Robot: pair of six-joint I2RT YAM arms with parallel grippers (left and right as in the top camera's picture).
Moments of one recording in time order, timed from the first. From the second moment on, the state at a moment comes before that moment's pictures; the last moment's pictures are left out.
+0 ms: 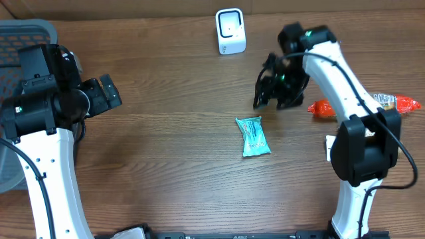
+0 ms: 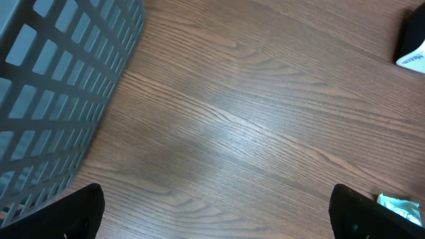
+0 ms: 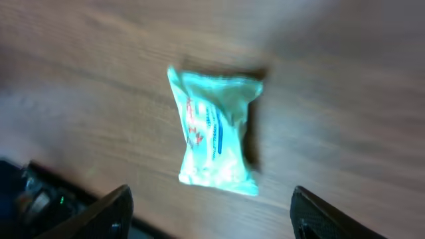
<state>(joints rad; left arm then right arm) 0.24 1.39 1.63 -1.28 0.01 -0.20 0.27 2.12 1.83 -1.41 -0.44 0.07</state>
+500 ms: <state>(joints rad) 0.24 1.39 1.63 -1.28 0.01 -0.20 0.27 2.12 1.50 -1.16 -0.56 -0.02</state>
